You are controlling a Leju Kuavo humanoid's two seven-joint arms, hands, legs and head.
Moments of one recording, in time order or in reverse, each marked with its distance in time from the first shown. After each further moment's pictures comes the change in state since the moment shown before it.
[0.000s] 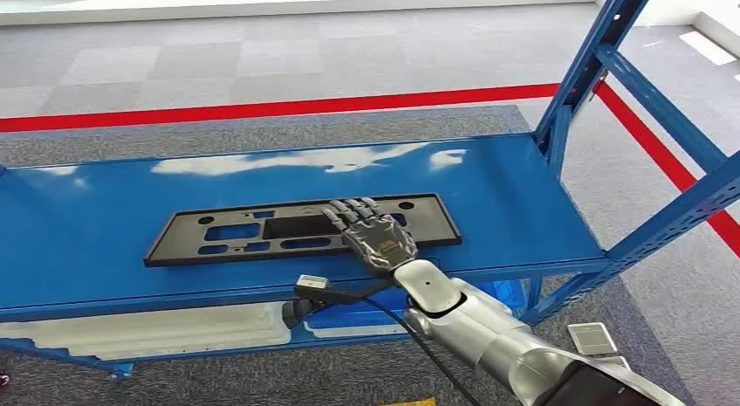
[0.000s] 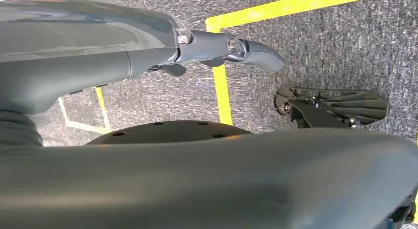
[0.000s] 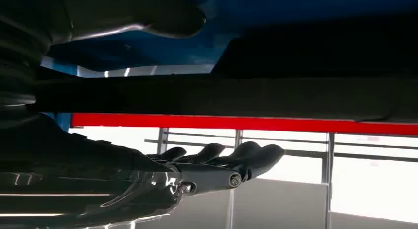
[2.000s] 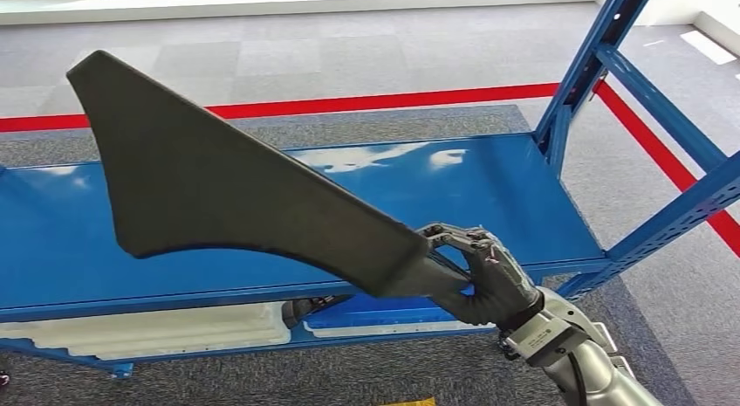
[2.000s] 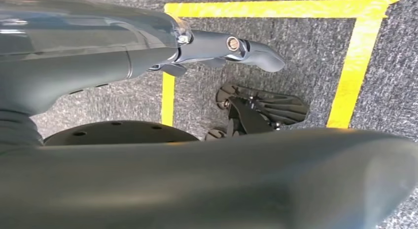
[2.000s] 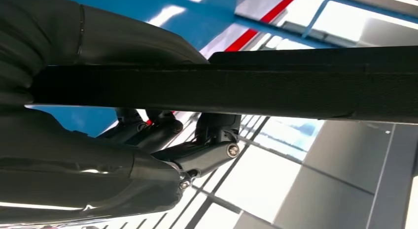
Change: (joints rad) left arm 0.011 0.006 0.077 0.000 0.147 0.001 -0.214; right arm 0.488 -0.336 -0.323 -1.231 -1.122 0.548 -0.488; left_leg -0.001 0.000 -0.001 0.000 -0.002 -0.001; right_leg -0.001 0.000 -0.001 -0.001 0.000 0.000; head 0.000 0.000
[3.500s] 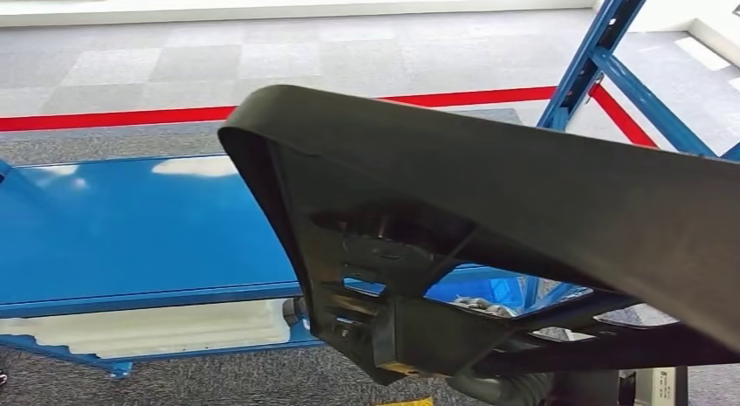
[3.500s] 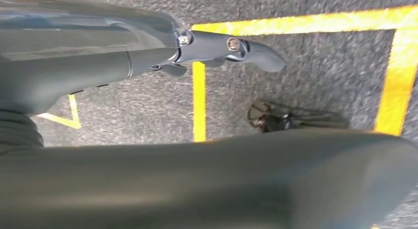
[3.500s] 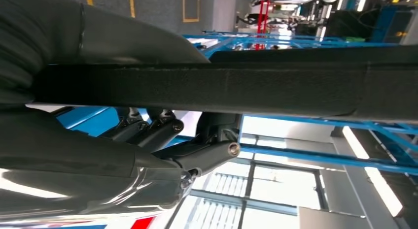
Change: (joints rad) left arm 0.002 0.061 -0.017 0.000 -0.089 -0.041 0.126; right arm 0.201 -0.065 -0.019 -0.143 -0.418 0.419 -0.022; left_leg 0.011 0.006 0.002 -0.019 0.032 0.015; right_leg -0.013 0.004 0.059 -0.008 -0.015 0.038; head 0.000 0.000
